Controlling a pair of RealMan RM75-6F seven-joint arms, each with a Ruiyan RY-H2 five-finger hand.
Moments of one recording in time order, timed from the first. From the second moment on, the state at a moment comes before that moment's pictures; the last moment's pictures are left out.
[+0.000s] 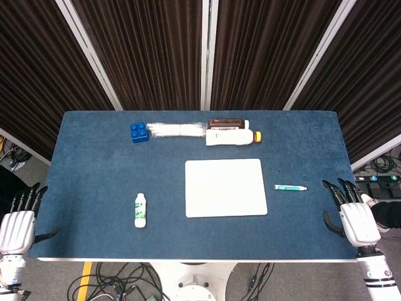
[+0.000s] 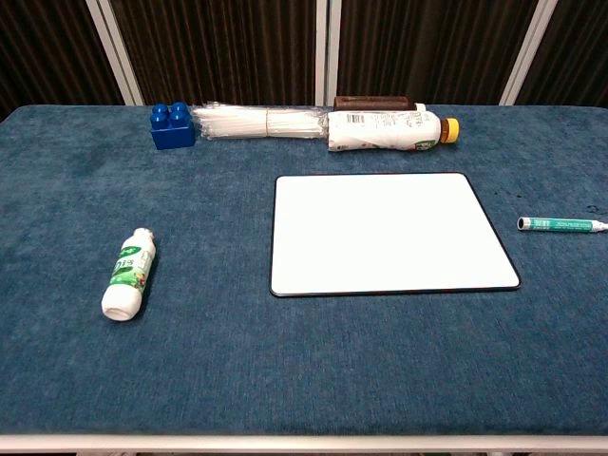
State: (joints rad) left arm -0.04 -1.23 -0.04 -1.57 1.45 1.50 0.07; right arm 0.14 -1.12 0.04 -1.62 -1.55 1.42 0.06
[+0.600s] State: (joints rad) left arm -0.03 -1.24 -0.03 -1.58 1.45 1.50 0.07; right arm 0.26 -1.16 0.10 -1.58 -1.43 1.21 -0.02
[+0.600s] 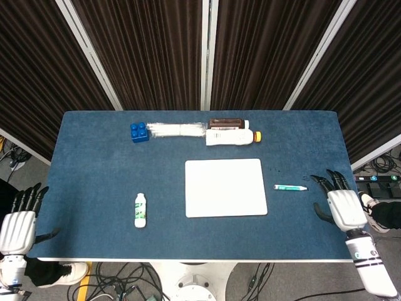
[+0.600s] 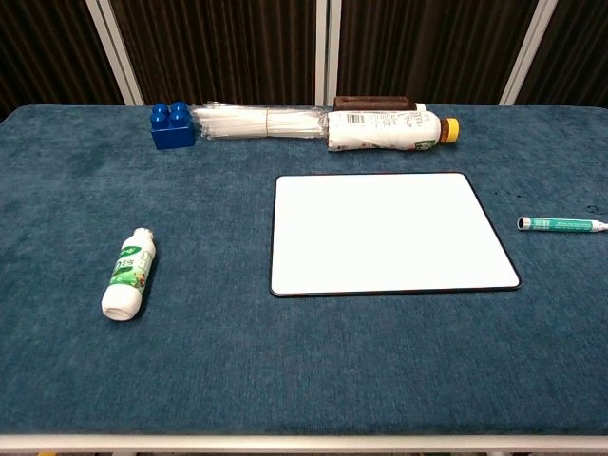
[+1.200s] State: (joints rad) left arm -0.03 -1.23 -0.04 -1.59 1.43 1.49 0.08; right arm 0.51 -1.50 0.14 -1.15 -1.20 0.86 -0.24
